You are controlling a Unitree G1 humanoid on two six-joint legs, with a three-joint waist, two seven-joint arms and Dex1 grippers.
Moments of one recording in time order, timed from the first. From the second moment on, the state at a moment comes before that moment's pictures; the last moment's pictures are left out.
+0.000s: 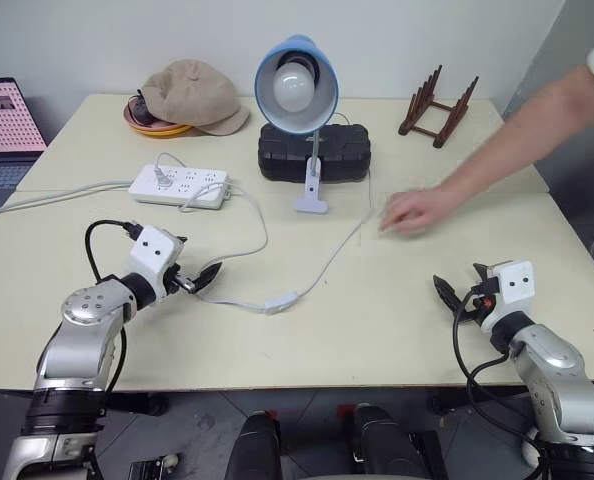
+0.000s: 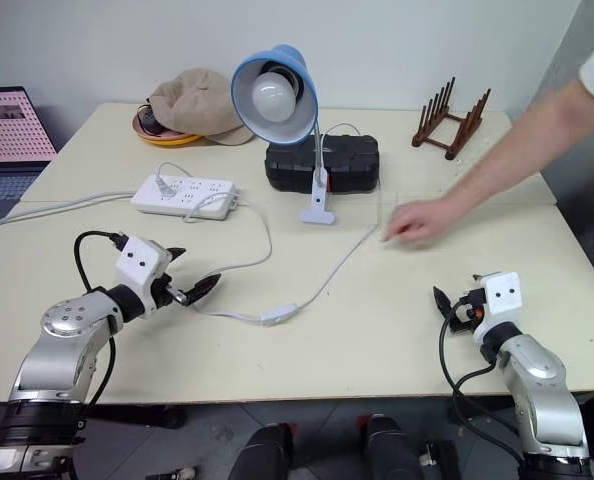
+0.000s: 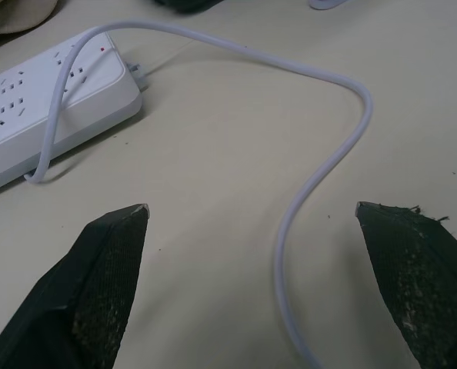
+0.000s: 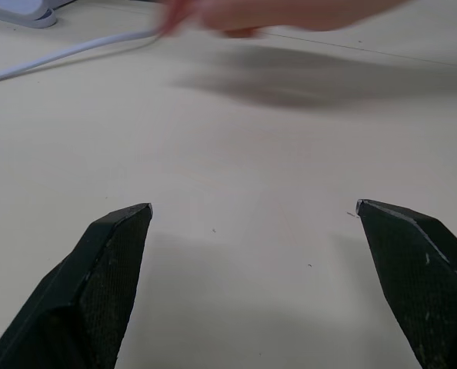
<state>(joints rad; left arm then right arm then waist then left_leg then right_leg) -0.23 0.69 0.13 0.11 -0.20 0.22 -0.68 0.02 -0.41 -0.21 -0.21 0.24 0.34 0.41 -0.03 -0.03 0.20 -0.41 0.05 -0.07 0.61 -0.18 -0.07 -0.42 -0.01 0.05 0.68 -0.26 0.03</state>
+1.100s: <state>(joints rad) -0.25 0.77 0.25 0.25 -0.24 0.25 -0.72 -0.10 -0.52 -0.19 -0.16 0.30 0.38 0.54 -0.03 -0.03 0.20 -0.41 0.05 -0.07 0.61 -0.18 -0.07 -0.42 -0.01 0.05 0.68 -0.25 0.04</state>
